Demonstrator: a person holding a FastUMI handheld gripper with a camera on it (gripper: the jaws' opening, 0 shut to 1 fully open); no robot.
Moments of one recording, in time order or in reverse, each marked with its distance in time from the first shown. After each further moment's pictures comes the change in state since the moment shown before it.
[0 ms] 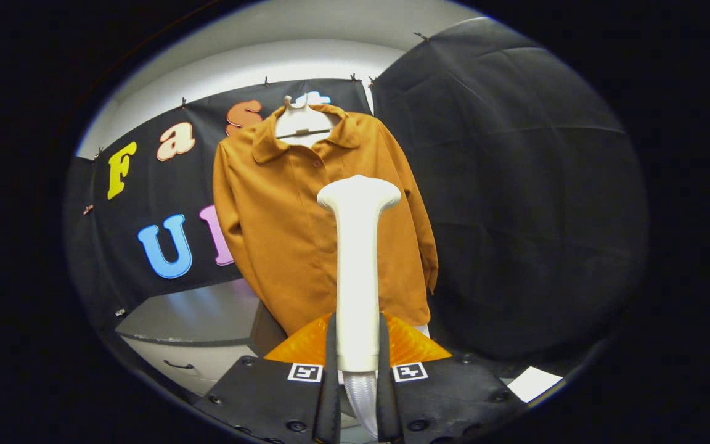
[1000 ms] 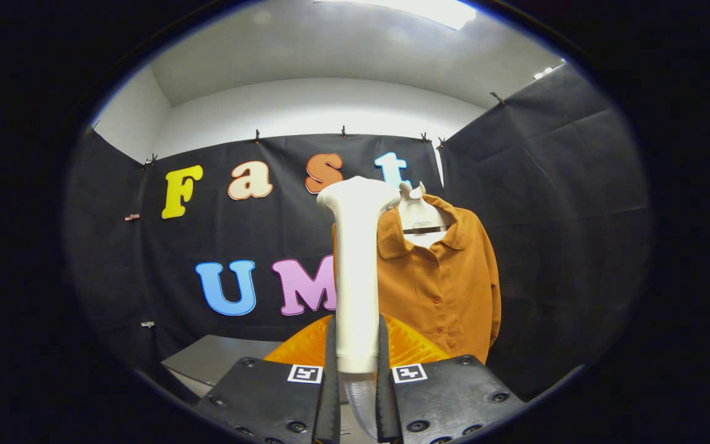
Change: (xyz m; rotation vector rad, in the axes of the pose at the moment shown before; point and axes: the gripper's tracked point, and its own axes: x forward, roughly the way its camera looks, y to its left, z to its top) arm -0.060 0.204 0.122 -0.097 -0.233 0.219
